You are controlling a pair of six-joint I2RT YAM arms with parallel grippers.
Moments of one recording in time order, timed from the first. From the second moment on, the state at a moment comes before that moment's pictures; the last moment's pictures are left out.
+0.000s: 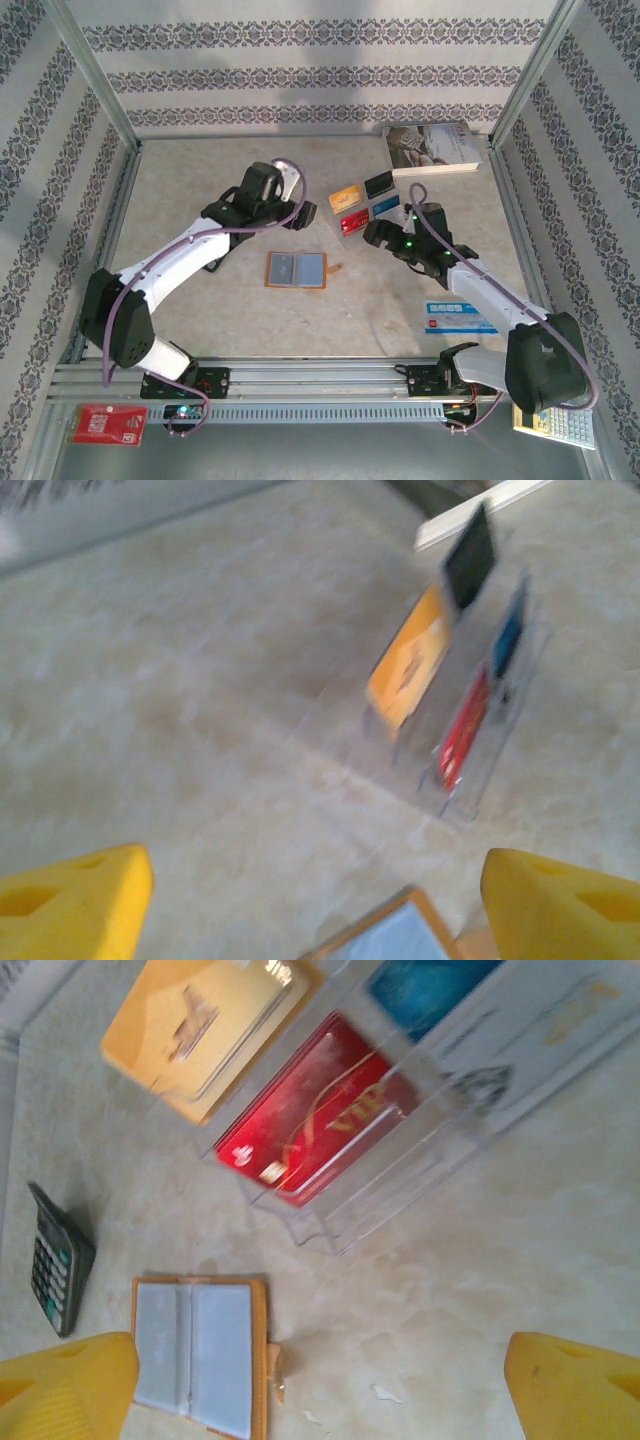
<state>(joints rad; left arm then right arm) -0.53 1.47 1.16 -0.35 -0.03 -0.11 0.33 1.24 0.69 -0.19 -0.27 0.71</state>
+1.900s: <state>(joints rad) -0.09 1.01 0.74 -0.44 0.08 -0.48 0.94 2.18 1.62 -0.74 0.10 0.68</state>
